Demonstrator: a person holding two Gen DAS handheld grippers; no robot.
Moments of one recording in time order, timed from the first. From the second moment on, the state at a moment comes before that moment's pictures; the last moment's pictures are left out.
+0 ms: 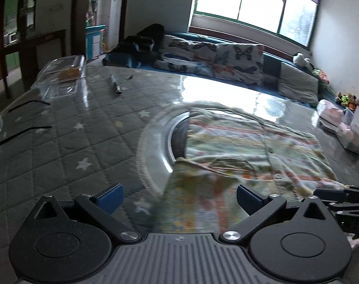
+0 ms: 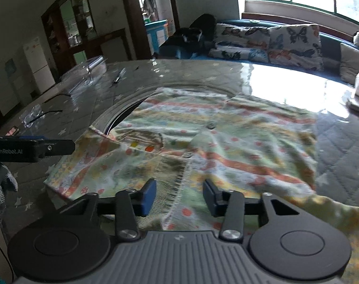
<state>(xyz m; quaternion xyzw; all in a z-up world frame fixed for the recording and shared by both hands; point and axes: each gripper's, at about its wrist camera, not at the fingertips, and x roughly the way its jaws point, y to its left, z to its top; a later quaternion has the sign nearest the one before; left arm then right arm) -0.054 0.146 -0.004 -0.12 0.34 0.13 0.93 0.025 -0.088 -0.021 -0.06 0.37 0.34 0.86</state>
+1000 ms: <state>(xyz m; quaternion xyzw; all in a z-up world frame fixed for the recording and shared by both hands) -0.062 0.164 -0.017 -0.15 0.36 0.16 0.91 0.015 -0.079 0.003 -0.03 0.34 0.34 0.88</state>
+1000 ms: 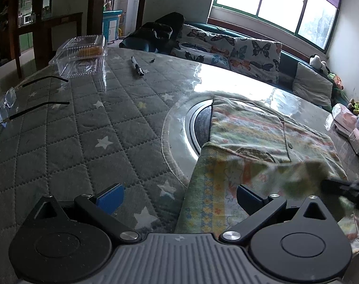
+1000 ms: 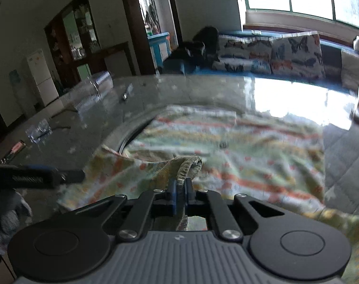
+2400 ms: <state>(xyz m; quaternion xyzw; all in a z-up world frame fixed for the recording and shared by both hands) -0.002 0.143 -0.035 -0.05 0.38 0.17 0.91 0.019 -0.112 -0.017 -0.07 0.37 0.29 0.88</state>
